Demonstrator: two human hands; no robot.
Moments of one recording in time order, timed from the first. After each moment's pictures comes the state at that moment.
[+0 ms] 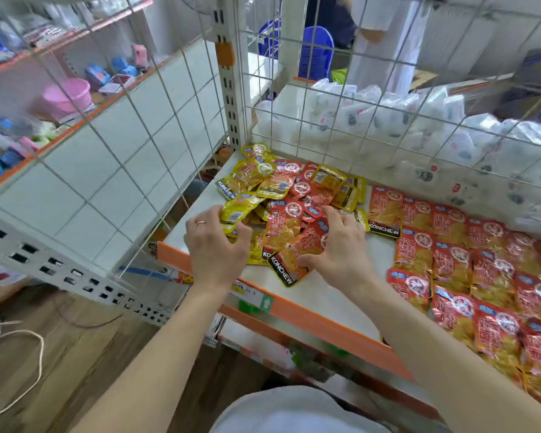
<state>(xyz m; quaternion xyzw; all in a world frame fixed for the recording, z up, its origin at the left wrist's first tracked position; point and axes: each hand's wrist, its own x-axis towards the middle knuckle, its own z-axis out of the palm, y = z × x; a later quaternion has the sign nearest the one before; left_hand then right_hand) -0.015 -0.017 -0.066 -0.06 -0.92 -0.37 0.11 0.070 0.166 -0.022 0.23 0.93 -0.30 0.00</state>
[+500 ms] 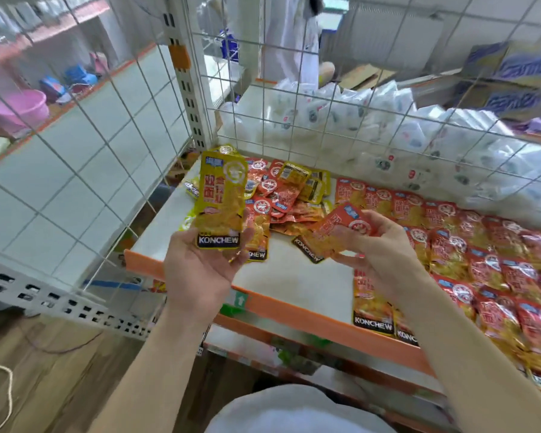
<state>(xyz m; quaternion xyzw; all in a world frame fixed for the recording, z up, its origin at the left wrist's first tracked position) 0.035 -0.010 -0.006 0.05 -0.37 -0.88 -0.29 0.134 0.219 0.012 0.32 0.59 -0.73 -0.10</state>
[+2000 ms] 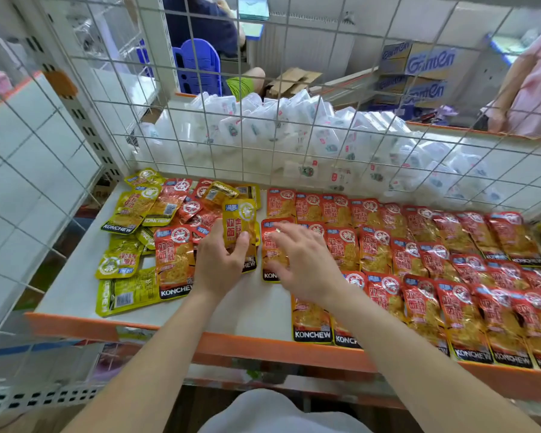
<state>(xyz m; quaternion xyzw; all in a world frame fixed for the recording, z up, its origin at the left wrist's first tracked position) 0.018 0.124 -0.063 -0.28 -0.80 -0.53 -0.03 0.135 0.257 -0.043 0.16 0.97 -0.19 -0.06</state>
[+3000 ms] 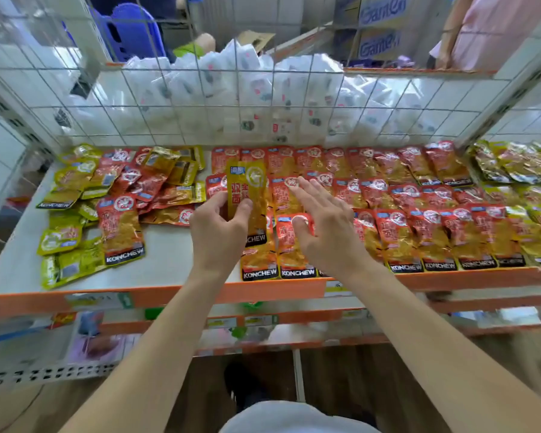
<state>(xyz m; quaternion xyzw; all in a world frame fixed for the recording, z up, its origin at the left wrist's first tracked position) 0.129 0.153 -0.015 -0.25 -0.77 -0.57 -0.12 0.259 0.273 -0.018 0.28 0.91 -0.25 -0.17</state>
